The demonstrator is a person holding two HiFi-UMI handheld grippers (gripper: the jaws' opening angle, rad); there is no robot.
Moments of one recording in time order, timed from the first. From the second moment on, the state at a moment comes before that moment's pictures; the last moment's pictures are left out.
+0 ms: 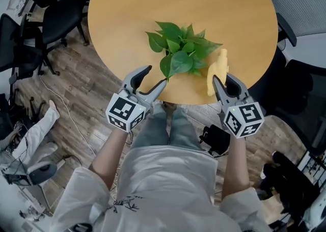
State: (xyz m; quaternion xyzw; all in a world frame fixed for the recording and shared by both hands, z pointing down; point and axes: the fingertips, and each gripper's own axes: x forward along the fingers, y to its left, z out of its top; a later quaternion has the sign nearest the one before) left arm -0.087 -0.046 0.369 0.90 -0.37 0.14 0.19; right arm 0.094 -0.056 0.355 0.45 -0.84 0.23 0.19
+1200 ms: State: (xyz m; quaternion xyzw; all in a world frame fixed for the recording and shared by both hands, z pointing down) left arm -0.035 -0.101 0.425 0.95 -0.25 0.15 0.10; right arm 0.045 -0.130 0.433 0.32 -0.89 0.15 0.28
